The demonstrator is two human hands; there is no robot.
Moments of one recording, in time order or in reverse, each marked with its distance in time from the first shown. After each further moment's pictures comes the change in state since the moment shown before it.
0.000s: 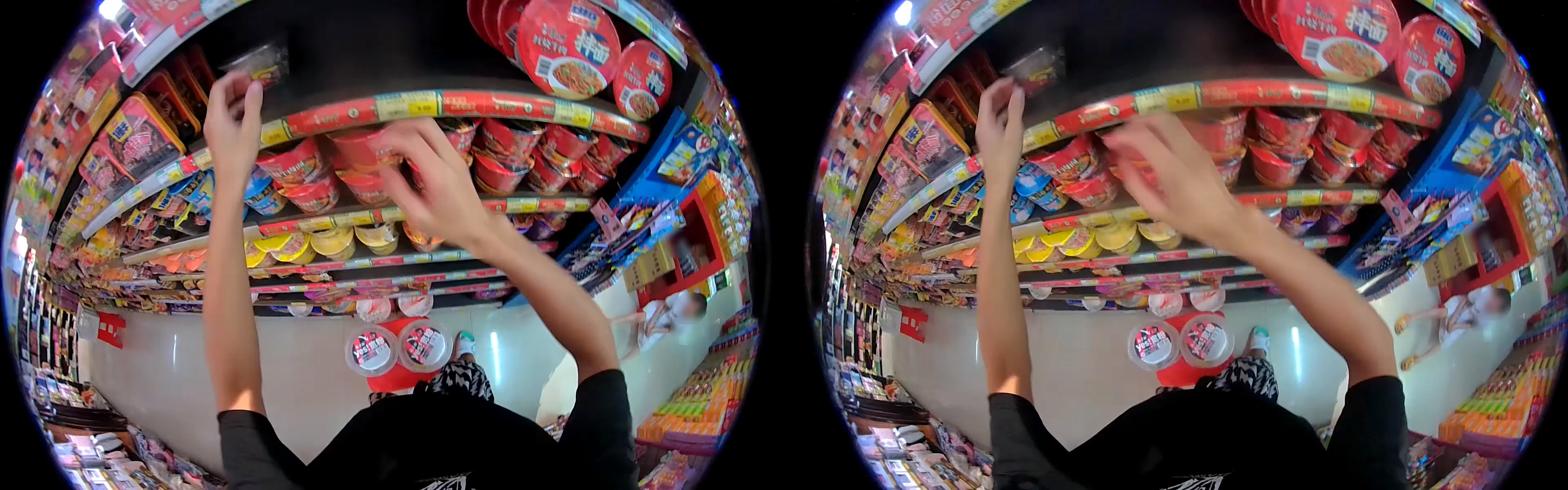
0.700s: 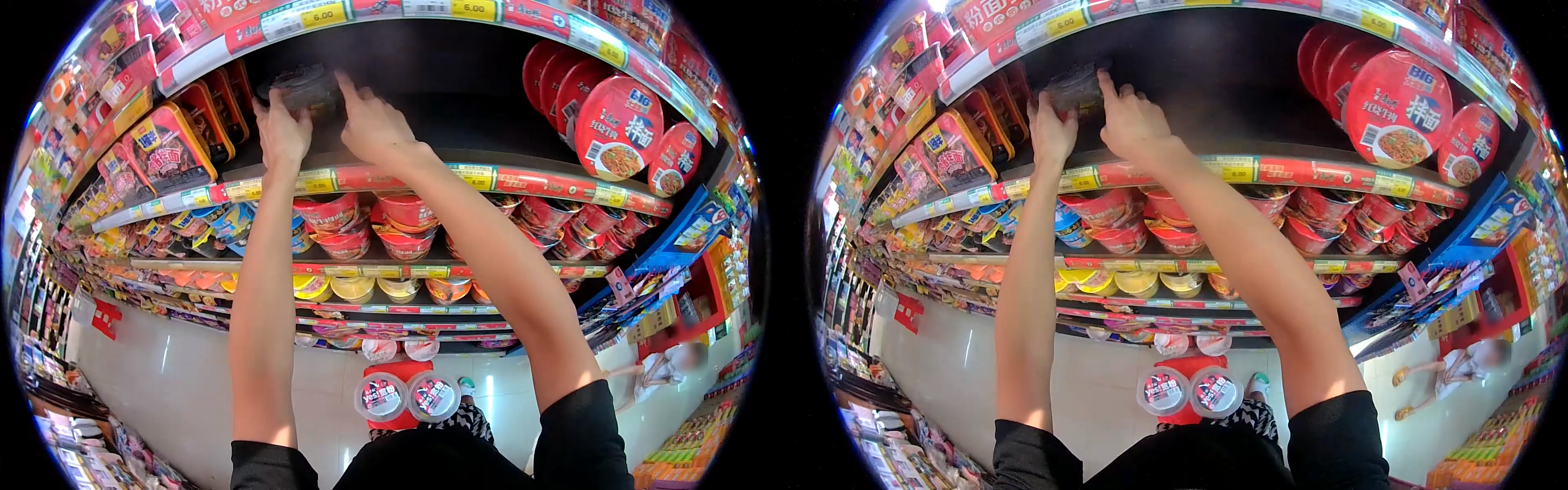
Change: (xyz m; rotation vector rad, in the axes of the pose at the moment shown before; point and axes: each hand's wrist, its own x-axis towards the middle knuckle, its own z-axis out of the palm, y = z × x) left_hand 0.055 -0.079 0.025 0.594 0.064 -0.244; right_hand 0.149 0.095 0.127 -0.386 -0.342 0.341
